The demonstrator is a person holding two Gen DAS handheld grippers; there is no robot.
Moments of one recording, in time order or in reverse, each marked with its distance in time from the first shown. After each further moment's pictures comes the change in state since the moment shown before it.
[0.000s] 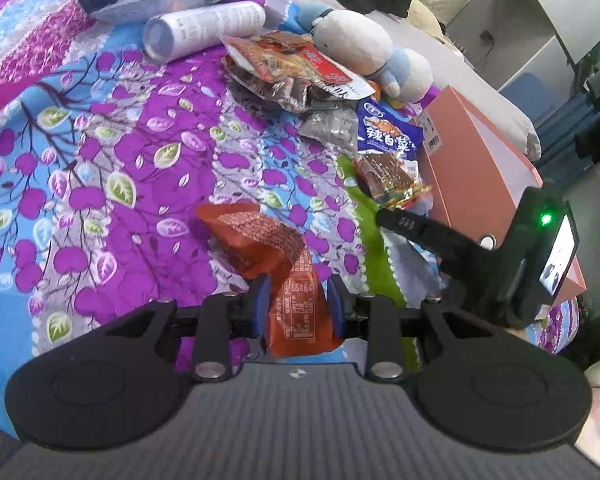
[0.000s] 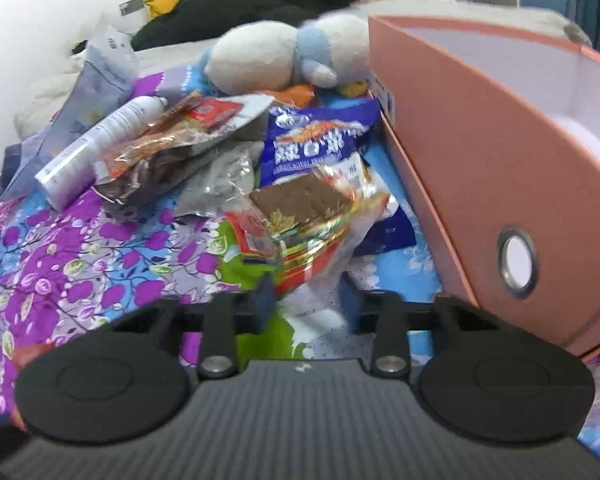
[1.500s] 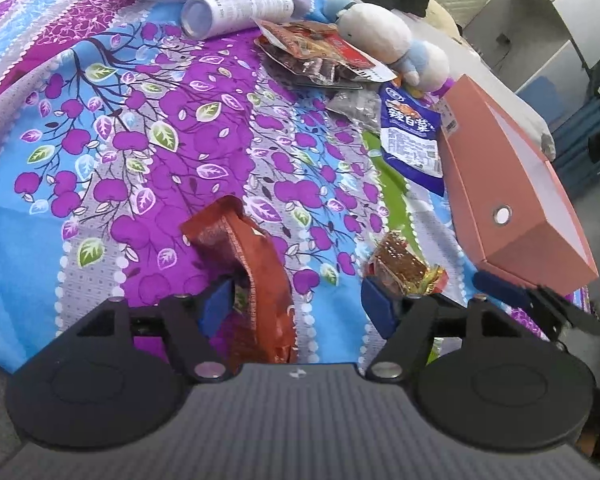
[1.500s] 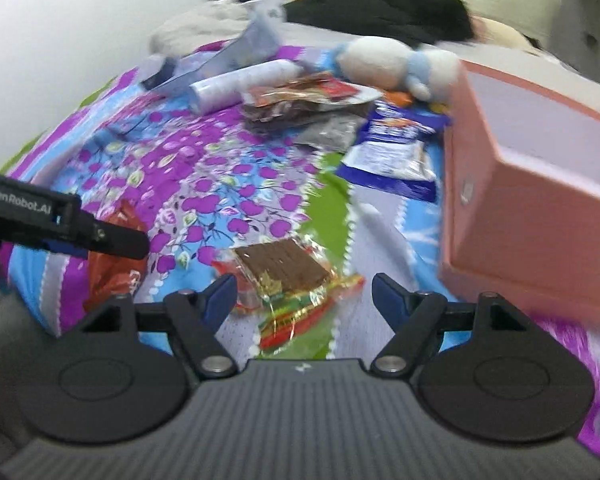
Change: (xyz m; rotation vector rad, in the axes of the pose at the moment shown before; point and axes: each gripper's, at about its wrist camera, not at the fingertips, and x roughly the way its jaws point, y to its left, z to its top) left arm -0.016 0.011 -0.041 -0.017 -0.015 0.058; right arm -0.117 -0.011 -0.057 -0.447 0.015 0.268
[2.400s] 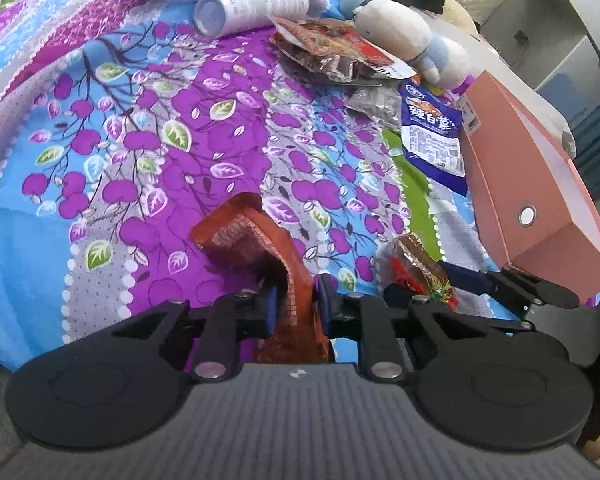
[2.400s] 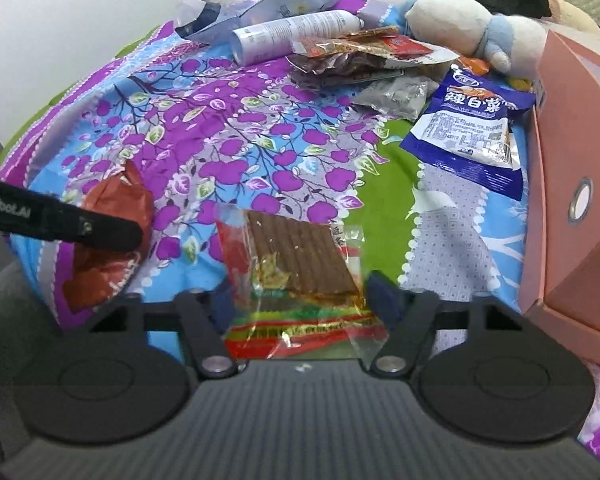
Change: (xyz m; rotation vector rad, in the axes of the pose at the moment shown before) left arm 0.009 -0.004 0.002 0.008 -0.003 0.066; right arm 0.052 0.001 0.007 -0.044 0.113 0.121
